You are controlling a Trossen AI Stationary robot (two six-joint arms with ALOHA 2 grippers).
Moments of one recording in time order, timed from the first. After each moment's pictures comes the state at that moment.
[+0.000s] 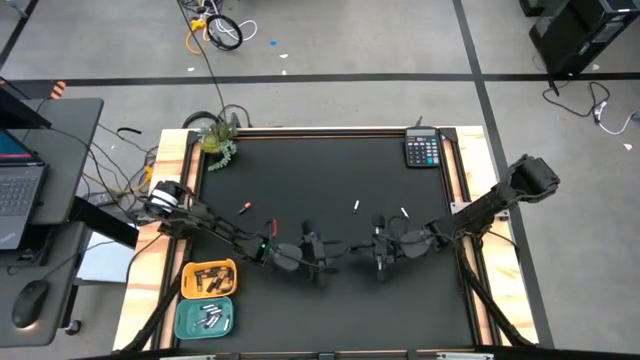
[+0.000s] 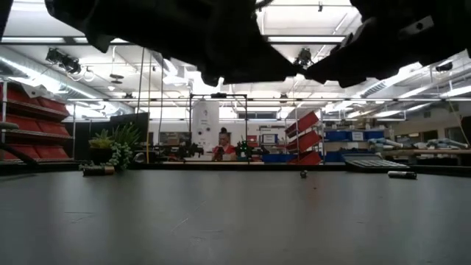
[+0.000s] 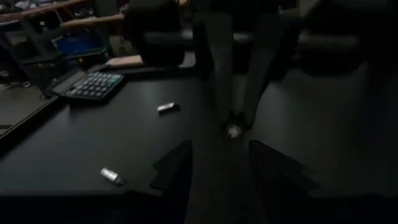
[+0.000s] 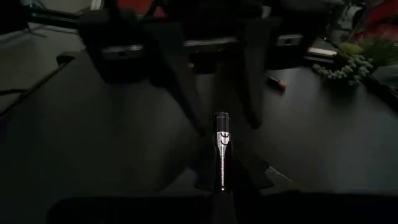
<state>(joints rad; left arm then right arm) -0.36 1.87 0.94 0.67 -0.58 -0.01 0.42 1.43 0.47 0.63 0.42 0.01</state>
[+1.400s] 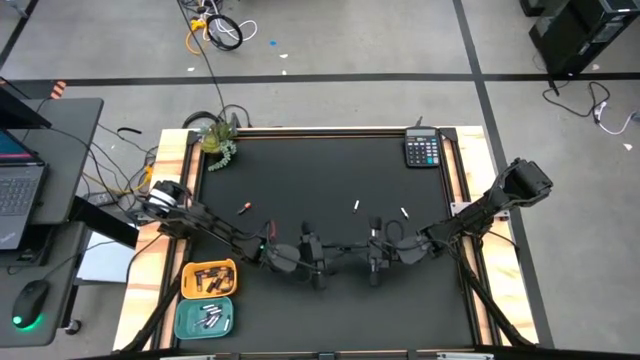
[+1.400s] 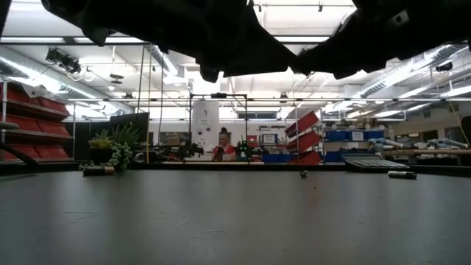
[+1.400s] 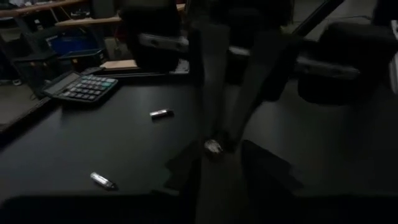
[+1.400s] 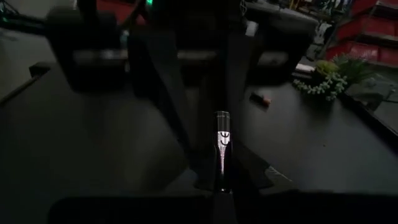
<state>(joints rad) -0.37 1.86 0.94 0.69 -0.58 -0.04 0.46 1.52 0.54 0.68 0.52 -0.03</state>
